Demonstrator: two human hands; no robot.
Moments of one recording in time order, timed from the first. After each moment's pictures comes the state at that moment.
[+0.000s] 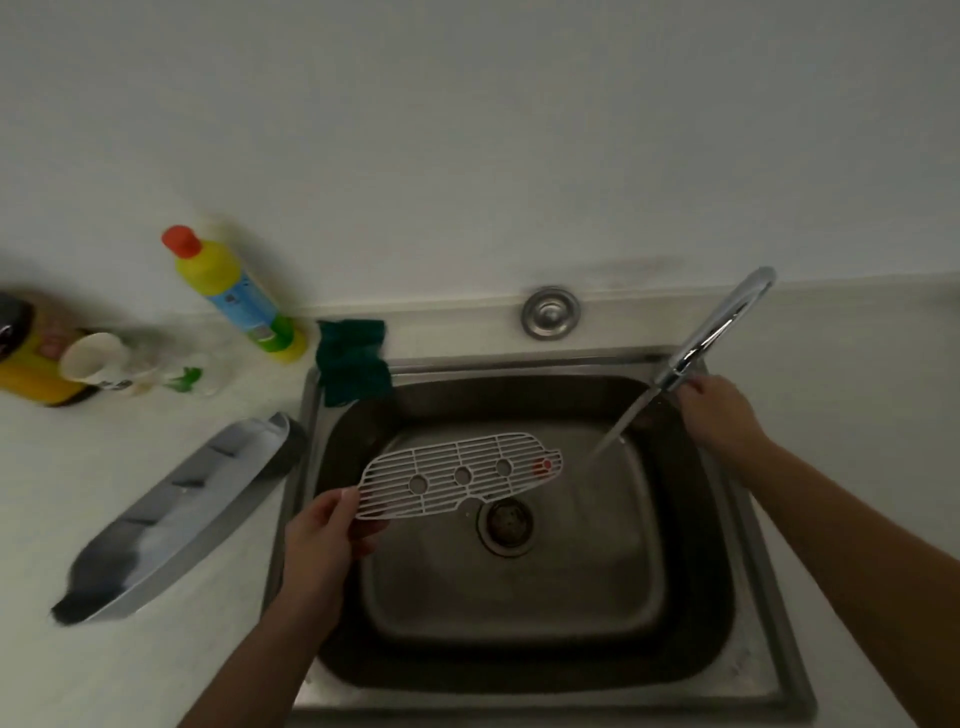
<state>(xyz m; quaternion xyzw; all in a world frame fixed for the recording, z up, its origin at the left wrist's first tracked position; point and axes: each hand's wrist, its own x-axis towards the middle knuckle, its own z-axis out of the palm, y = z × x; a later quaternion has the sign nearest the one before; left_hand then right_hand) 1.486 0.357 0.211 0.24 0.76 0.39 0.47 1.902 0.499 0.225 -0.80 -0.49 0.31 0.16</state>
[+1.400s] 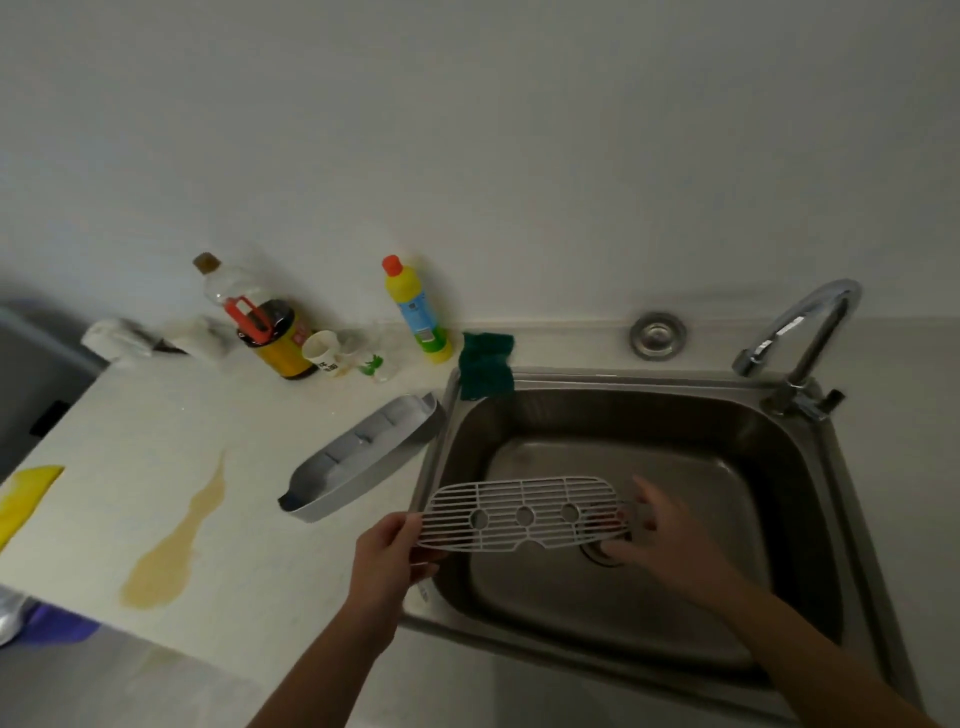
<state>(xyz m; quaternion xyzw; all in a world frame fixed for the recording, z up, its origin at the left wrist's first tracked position) 1.474 0.237 0.278 0.25 0.76 0.44 0.41 1.787 0.343 0.210 -0.58 -0.63 0.49 0.16</state>
